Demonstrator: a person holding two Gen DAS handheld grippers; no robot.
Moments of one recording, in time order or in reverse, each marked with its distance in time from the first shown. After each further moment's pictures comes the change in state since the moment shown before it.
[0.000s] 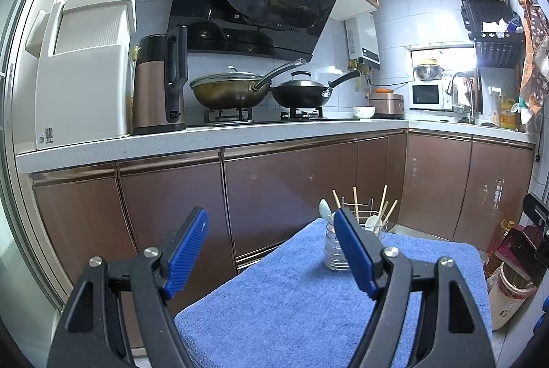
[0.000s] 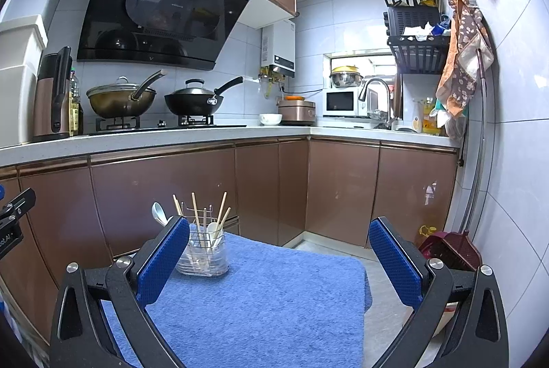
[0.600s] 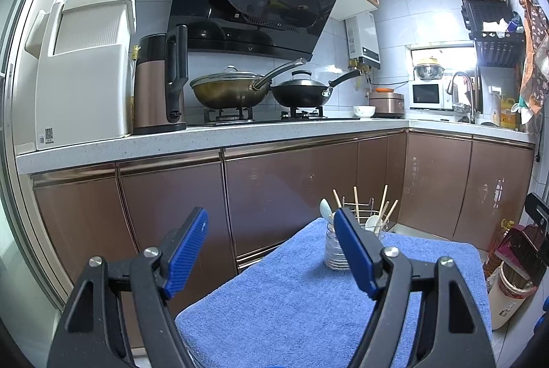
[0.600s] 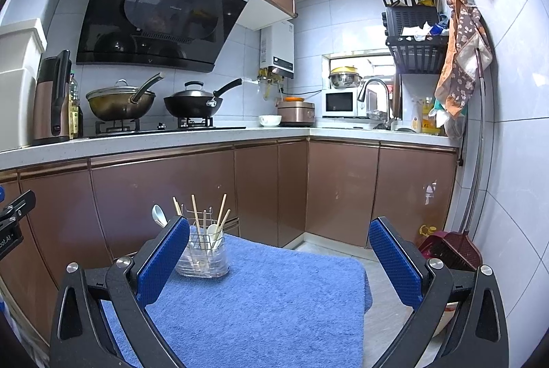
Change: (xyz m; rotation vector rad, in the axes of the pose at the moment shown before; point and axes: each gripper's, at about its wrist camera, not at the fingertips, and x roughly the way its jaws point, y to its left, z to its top) left arm 0.001 0.004 0.003 -0.001 0.006 -0.003; right arm -0.001 0.001 -0.001 0.006 -0.002 -0.001
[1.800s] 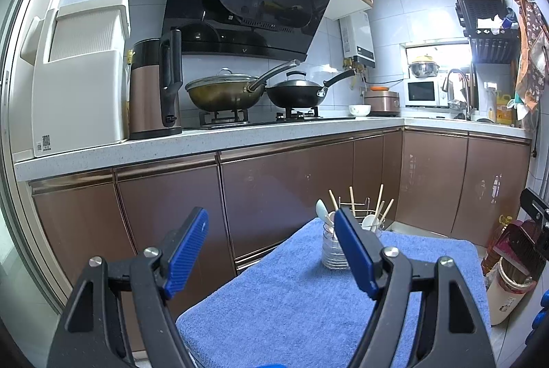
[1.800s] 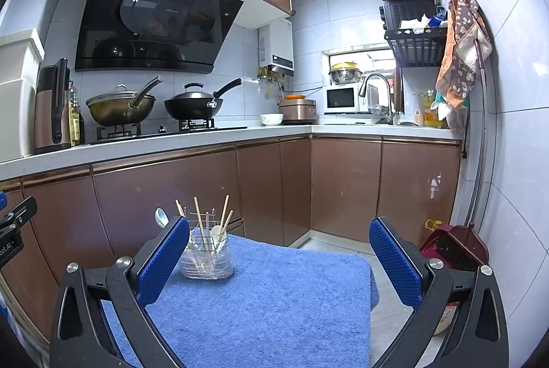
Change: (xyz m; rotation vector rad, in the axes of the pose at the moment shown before) left arm -0.003 -0.006 0.007 0.017 -0.002 -0.014; right arm 0.003 -0.007 0.001 0.034 0.005 0.016
